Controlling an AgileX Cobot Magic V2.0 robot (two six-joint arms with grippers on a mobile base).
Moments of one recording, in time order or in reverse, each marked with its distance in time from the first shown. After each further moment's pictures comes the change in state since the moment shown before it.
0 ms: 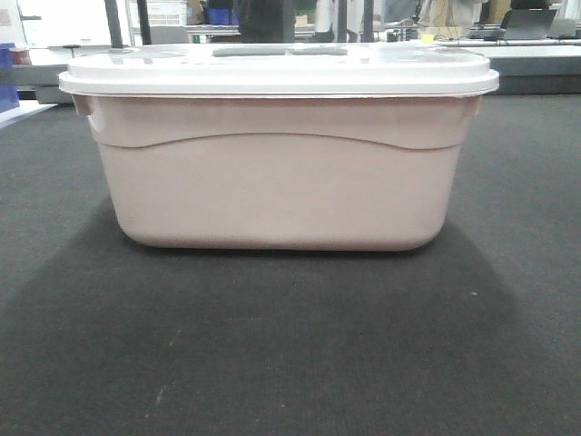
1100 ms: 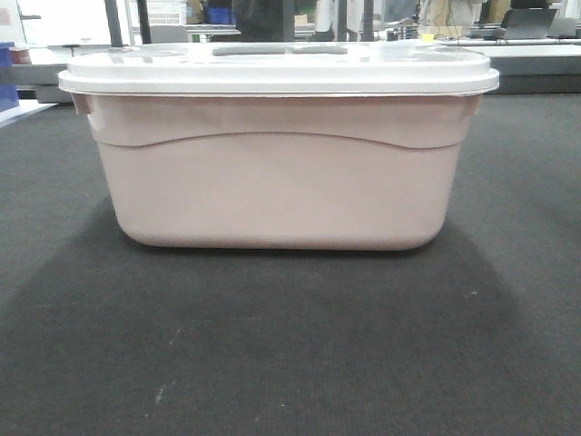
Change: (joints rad) left arm -0.020 0.524 -0.794 -0.030 0.411 -0.002; right arm 0.000 0.524 -0.708 0.018 -0.036 0.000
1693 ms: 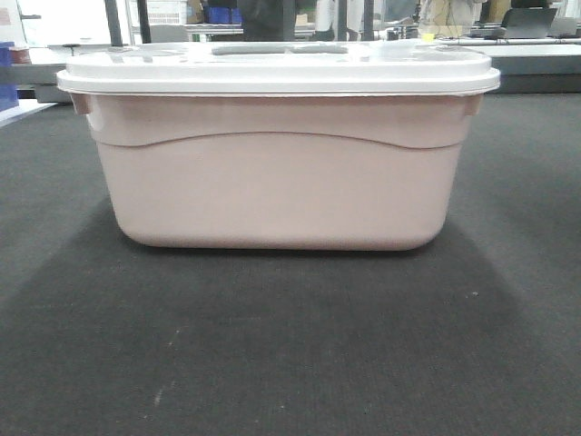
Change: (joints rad) left arm 0.000 0.538 -0.374 -0.259 0.408 0.016; right arm 0.000 0.428 -0.368 0.052 0.494 0.000
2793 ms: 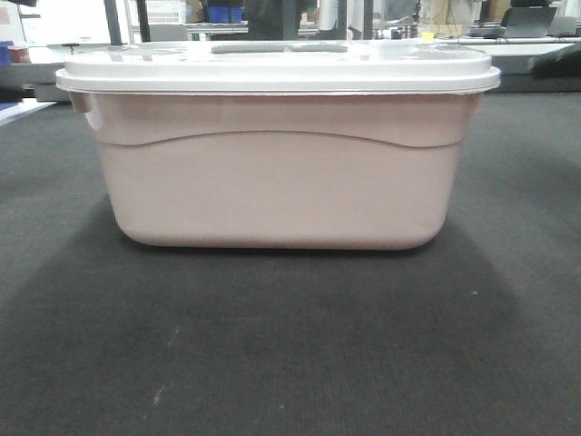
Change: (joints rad) left arm 0.358 0.815 -0.136 -1.033 0.381 0.648; right arm -0.309 0.868 -0.225 1.134 0.690 -0.736
